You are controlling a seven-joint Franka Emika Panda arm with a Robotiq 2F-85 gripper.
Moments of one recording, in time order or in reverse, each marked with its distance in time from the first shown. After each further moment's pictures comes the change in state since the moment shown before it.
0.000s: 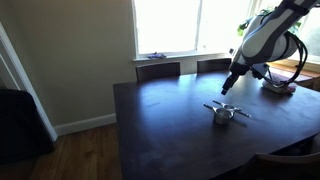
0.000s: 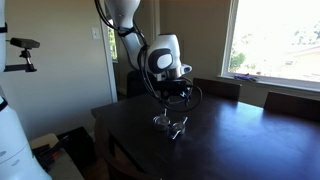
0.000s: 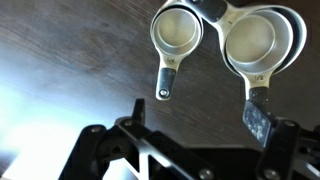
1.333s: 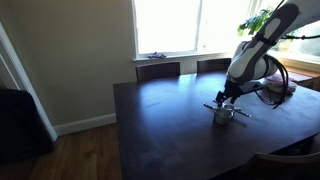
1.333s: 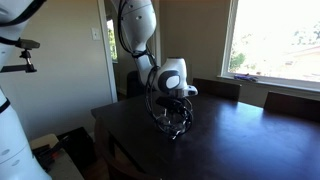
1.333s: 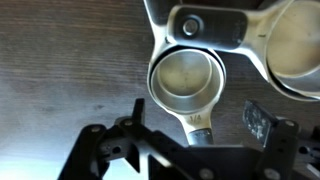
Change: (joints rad) arm 0.103 0.267 -0.126 0.177 0.019 -0.044 0.426
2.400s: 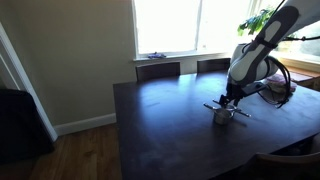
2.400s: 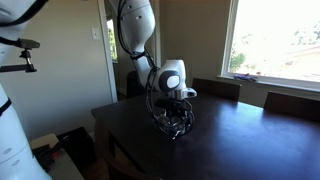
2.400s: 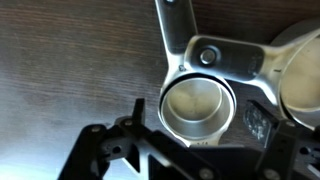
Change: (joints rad) arm 0.057 0.005 -0.062 -0.003 -0.060 -0.066 0.006
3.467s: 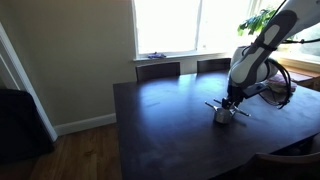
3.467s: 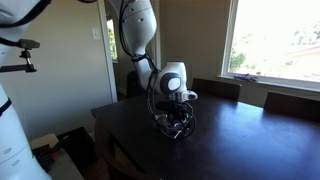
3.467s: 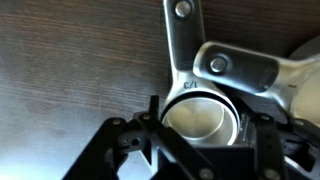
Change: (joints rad) arm 0.000 0.024 -0.010 0.011 -0.016 -0.013 -0.015
